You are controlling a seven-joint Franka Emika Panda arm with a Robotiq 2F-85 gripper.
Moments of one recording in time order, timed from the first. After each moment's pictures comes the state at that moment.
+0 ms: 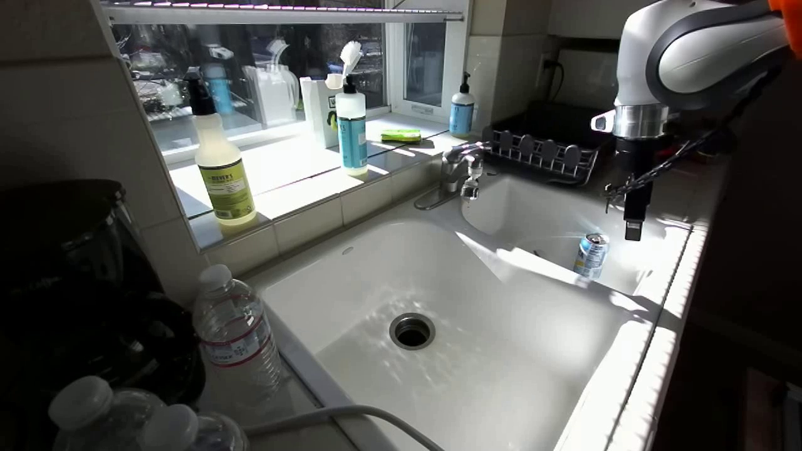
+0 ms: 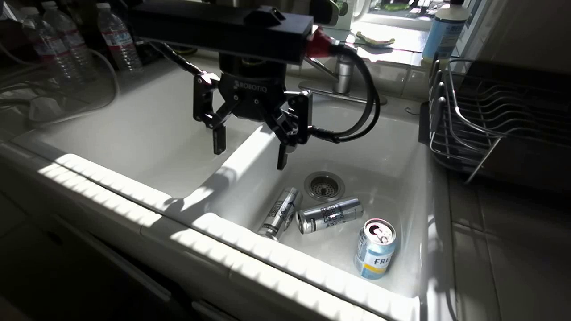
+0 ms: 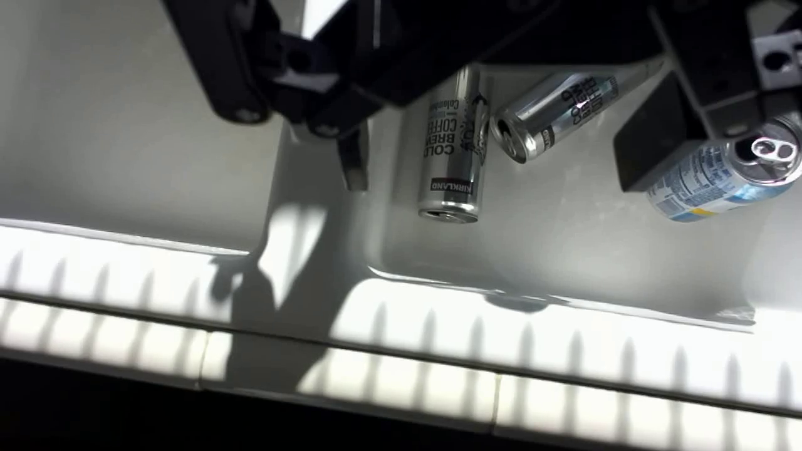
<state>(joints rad) -0.09 -0.24 -0.20 -2.35 -0.14 1.90 -0.38</state>
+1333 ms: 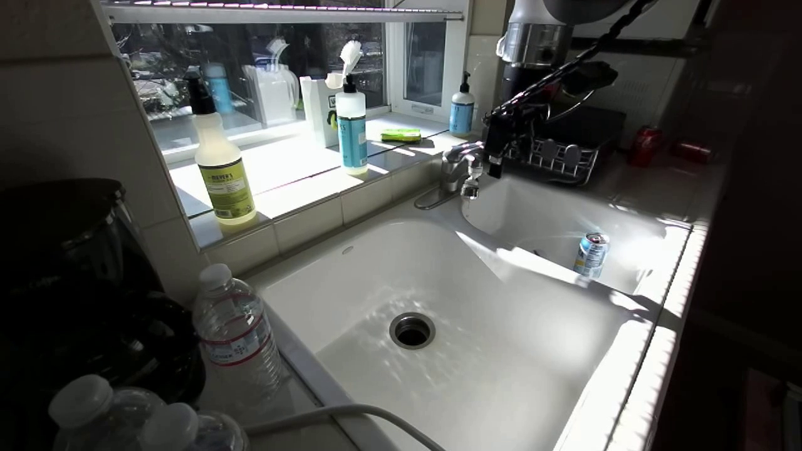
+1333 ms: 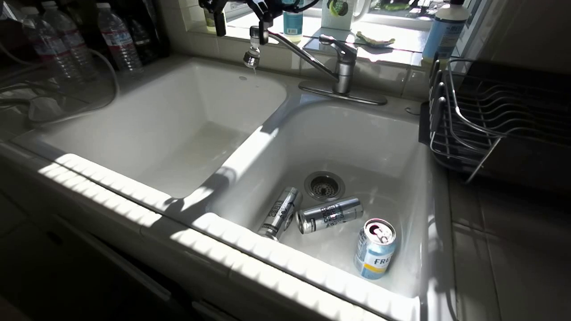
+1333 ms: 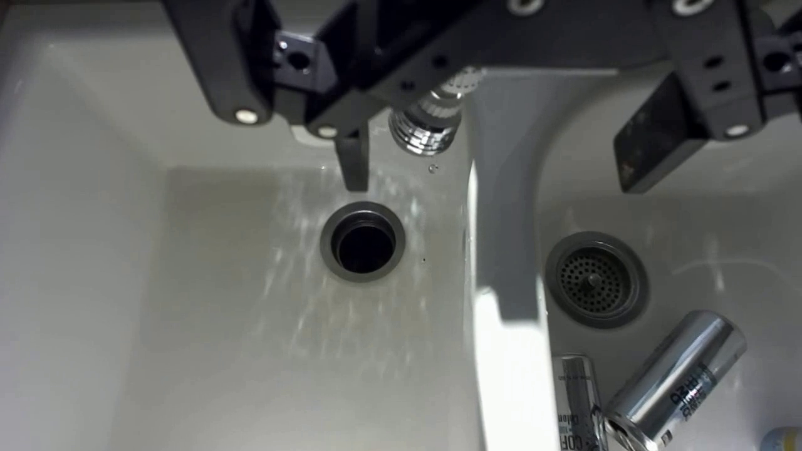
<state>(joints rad) -0.01 0.02 -0.02 -1.86 0.01 1.92 -0.05</state>
